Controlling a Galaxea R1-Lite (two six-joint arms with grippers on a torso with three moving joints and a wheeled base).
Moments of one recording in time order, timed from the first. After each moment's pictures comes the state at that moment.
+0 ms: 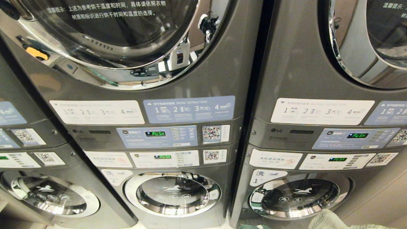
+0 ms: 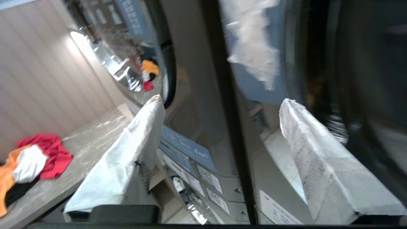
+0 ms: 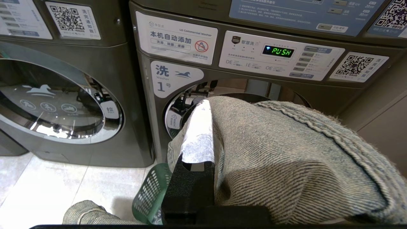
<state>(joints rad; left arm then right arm) -0.16 1.56 -1.82 -0.09 0.93 0.44 0.00 0.00 -0.05 0.12 0.02 -0.12</state>
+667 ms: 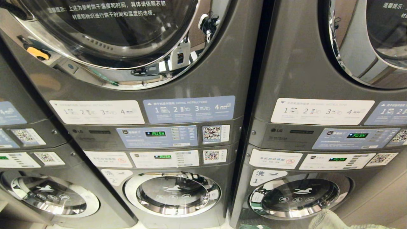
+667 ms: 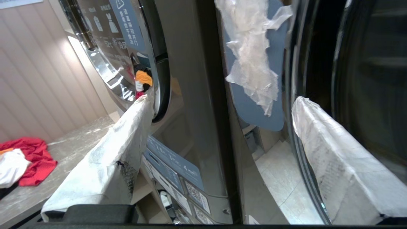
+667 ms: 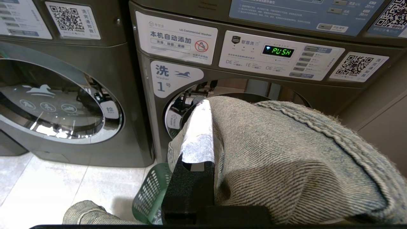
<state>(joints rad) -0.09 1.62 -1.82 -0.22 0.87 0.41 0.00 0.00 -0.05 0.12 0.02 -0.12</state>
